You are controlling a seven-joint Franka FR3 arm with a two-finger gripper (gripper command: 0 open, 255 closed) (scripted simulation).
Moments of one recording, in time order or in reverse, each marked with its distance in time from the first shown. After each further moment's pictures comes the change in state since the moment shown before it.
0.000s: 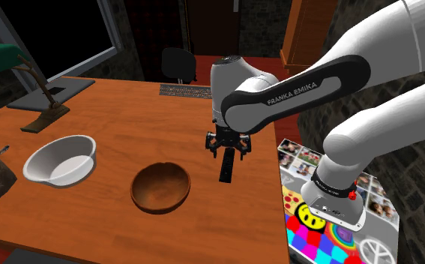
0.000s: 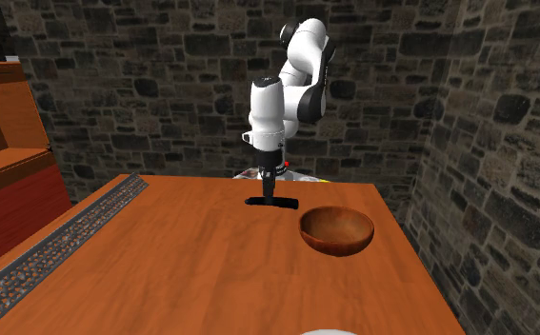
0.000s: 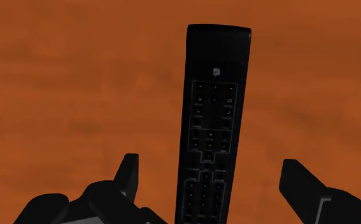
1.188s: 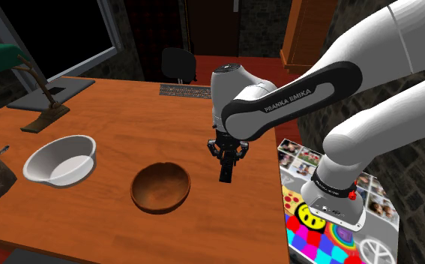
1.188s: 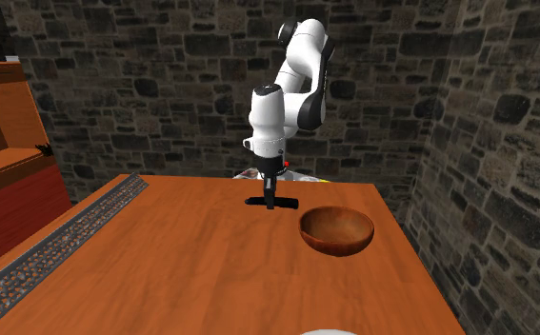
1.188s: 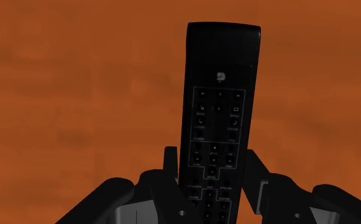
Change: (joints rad) arm -0.011 0.039 0.036 -0.024 0.009 0.065 0.006
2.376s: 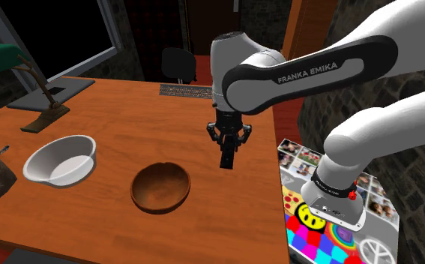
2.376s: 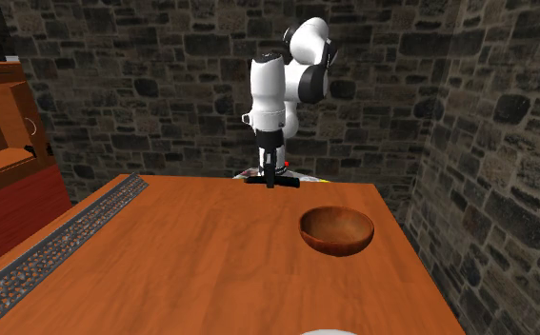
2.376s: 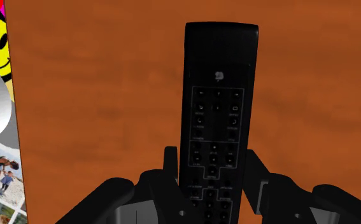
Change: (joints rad) arm 0.034 -0.131 -0.121 0.100 -0.038 -0.234 -0.004
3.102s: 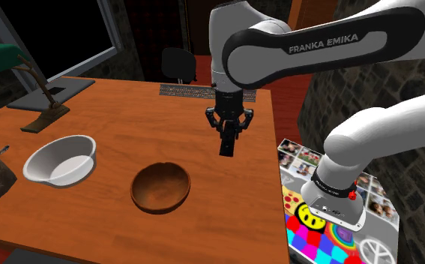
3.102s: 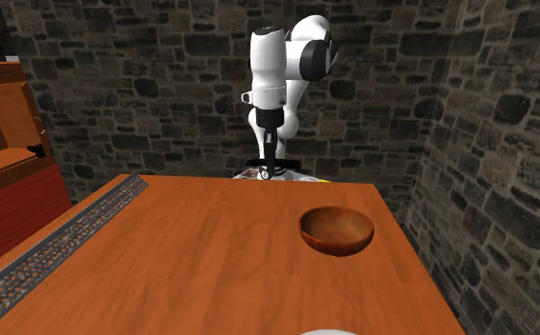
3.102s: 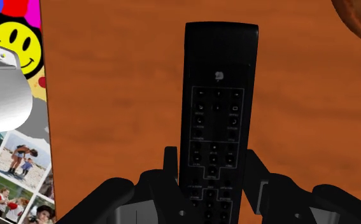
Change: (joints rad) arm 0.000 -0.043 -0.067 0.112 -0.041 -0.157 0.011
